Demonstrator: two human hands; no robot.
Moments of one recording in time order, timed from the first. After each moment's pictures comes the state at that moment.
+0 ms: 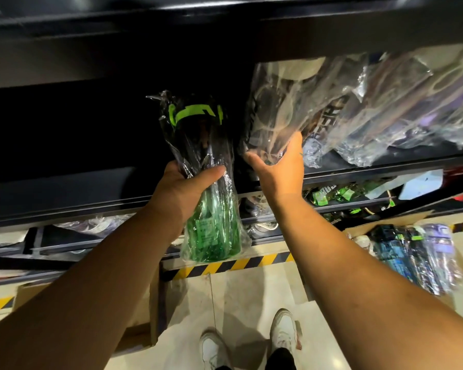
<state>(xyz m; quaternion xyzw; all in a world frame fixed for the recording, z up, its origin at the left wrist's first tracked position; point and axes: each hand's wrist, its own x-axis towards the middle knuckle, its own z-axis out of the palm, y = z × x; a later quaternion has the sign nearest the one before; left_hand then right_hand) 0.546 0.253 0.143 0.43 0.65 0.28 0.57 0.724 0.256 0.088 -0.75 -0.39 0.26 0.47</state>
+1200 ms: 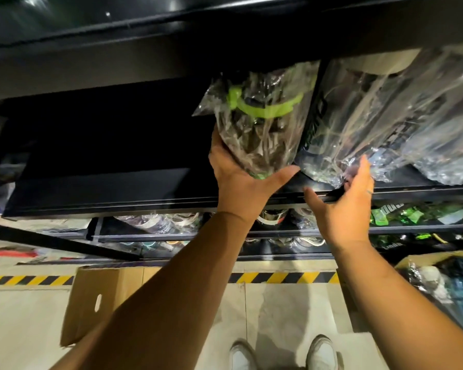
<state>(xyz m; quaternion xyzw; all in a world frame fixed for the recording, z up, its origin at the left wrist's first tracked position) 0.558 0.275 0.092 0.56 0.59 0.46 0.36 0.721 0.223 0.052 -0.73 -0.43 0.24 0.48</state>
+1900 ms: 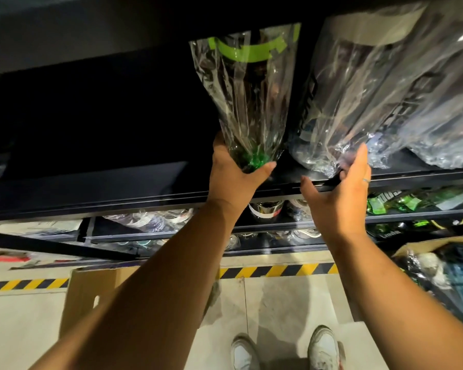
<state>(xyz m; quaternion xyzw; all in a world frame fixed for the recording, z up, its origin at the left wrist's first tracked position) 0.552 0.287 0.069 0.58 0.62 0.37 0.37 0.720 0.222 0.046 -0.74 -0.42 0.22 0.49</state>
